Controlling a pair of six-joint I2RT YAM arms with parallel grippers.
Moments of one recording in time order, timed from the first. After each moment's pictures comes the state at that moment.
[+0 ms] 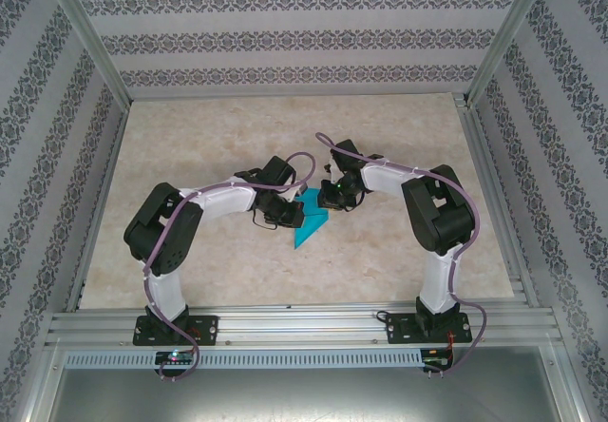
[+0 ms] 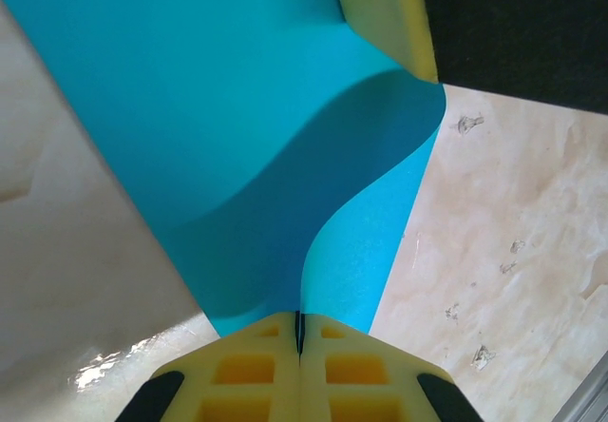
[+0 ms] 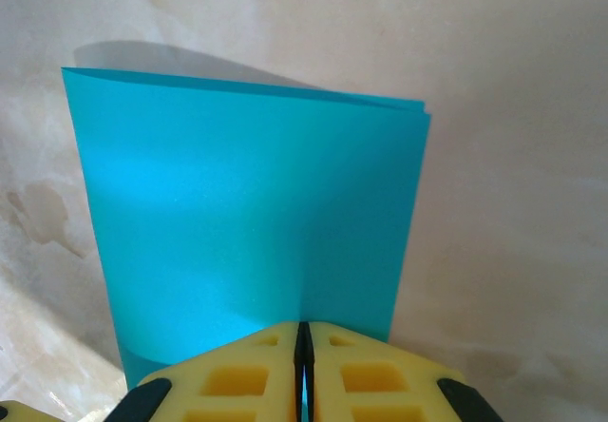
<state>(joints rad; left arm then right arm) -0.59 1.85 1.14 -0.47 0.44 -0.35 0.44 1.96 1.22 -0.52 -0.42 0.49</state>
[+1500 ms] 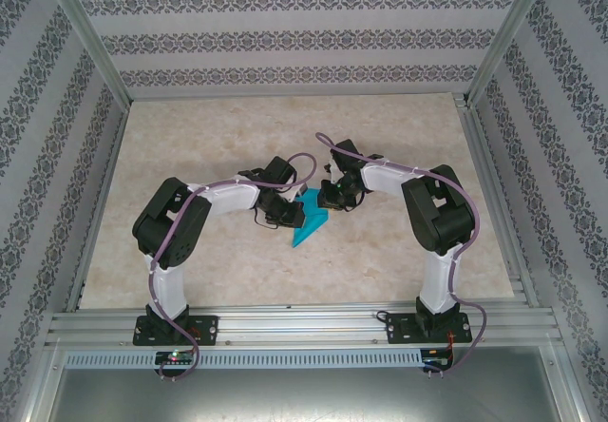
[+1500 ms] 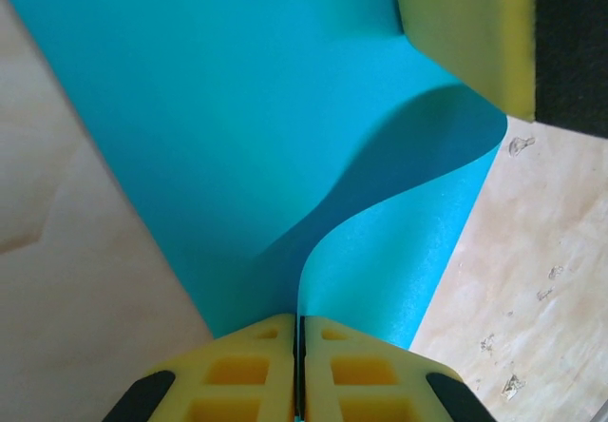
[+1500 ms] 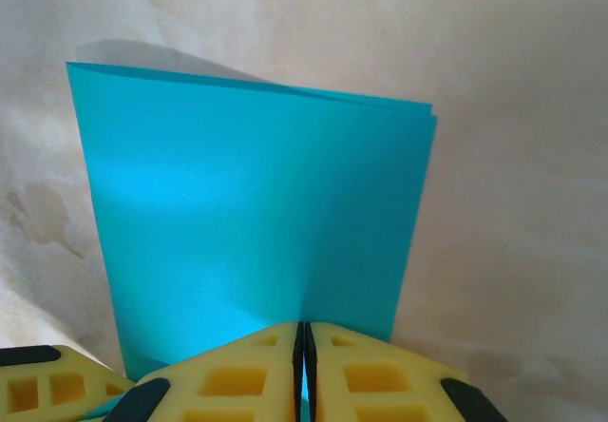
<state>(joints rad) -0.57 1.92 1.17 -0.47 0.45 -0.35 0.44 1.96 1.22 -0.52 -0.42 0.49</state>
